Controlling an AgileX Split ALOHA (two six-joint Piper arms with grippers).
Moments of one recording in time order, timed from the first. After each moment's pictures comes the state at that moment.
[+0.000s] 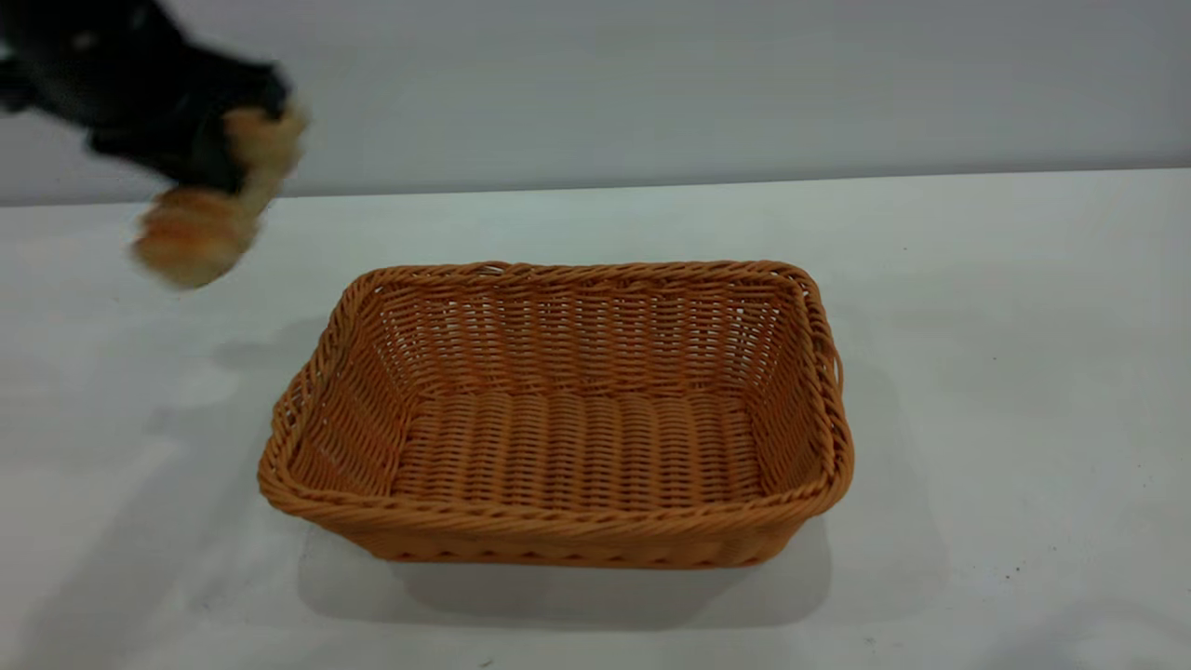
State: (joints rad) left arm -0.24 1.82 -1.15 0.07 0.35 -0.16; right arm 0.36 1.00 -1.01 0.42 1.08 -0.38
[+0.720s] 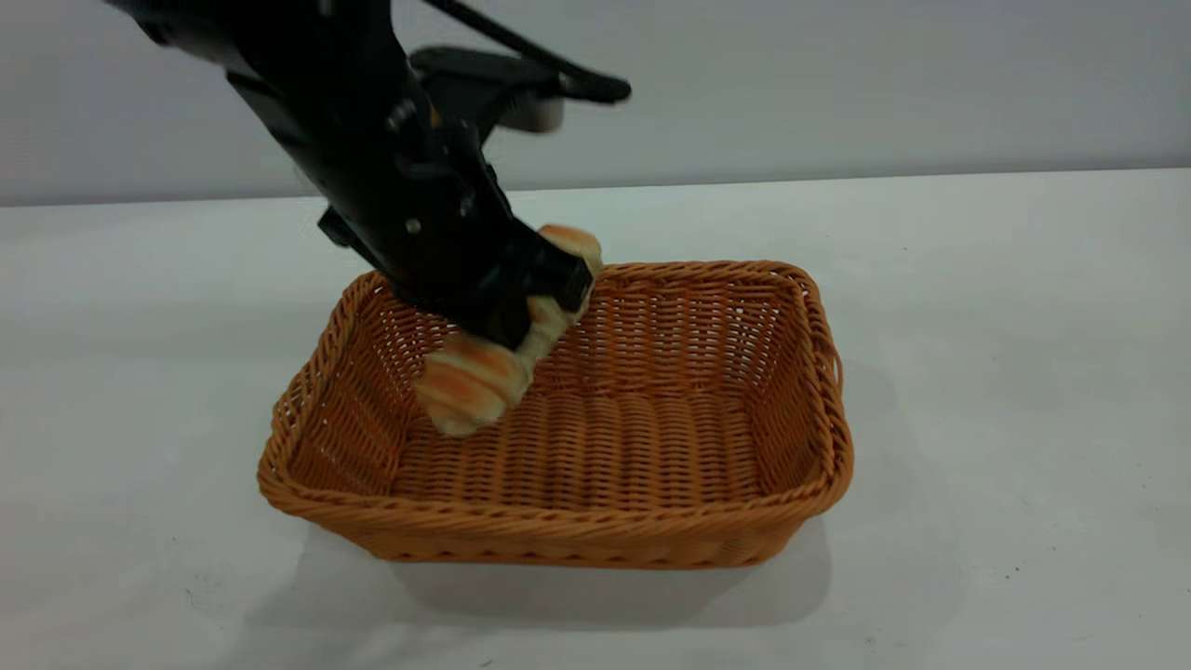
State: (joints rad) left arm -0.55 2.03 -1.15 0.05 0.21 -0.14; right arm 0.36 0.81 -1.01 0.31 1.12 -0.30
